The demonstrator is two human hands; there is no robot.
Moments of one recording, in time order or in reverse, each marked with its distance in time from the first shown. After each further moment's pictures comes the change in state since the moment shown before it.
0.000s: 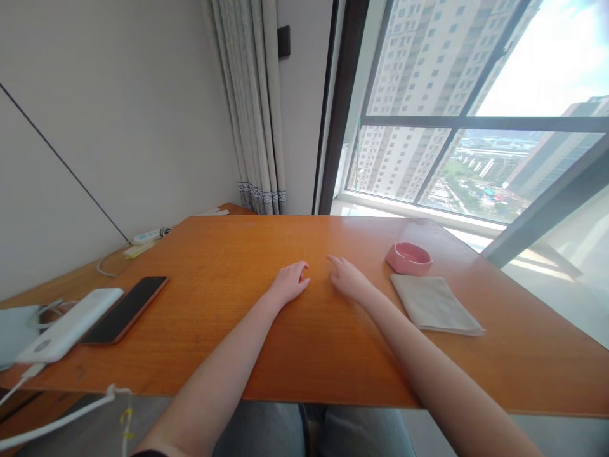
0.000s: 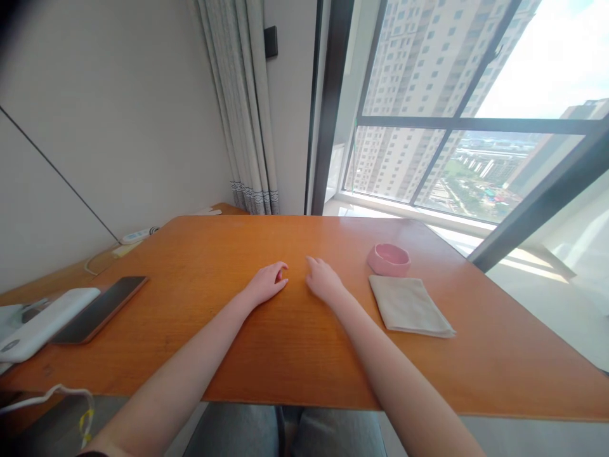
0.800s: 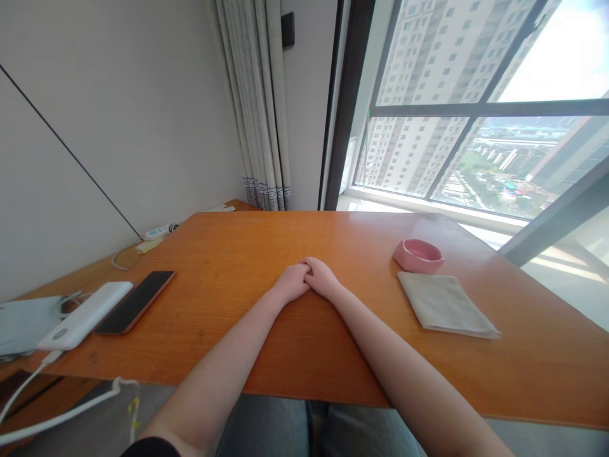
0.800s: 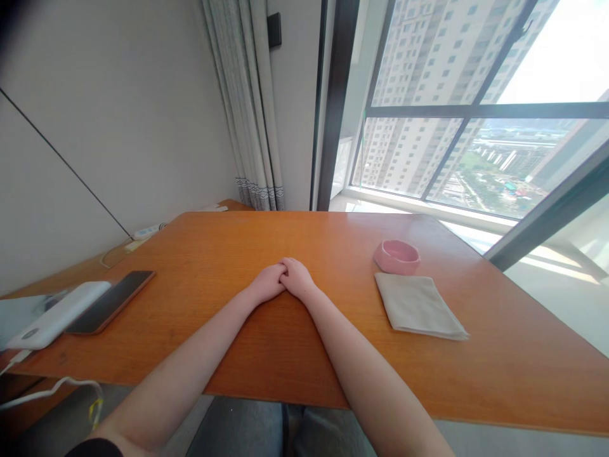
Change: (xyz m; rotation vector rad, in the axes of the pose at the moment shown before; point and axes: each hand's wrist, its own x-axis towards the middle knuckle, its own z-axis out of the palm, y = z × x) left_hand 0.000 0.004 0.004 -0.050 -0.039 0.012; right_hand 0.029 -0.044 0.055 0.393 0.051 -0.243
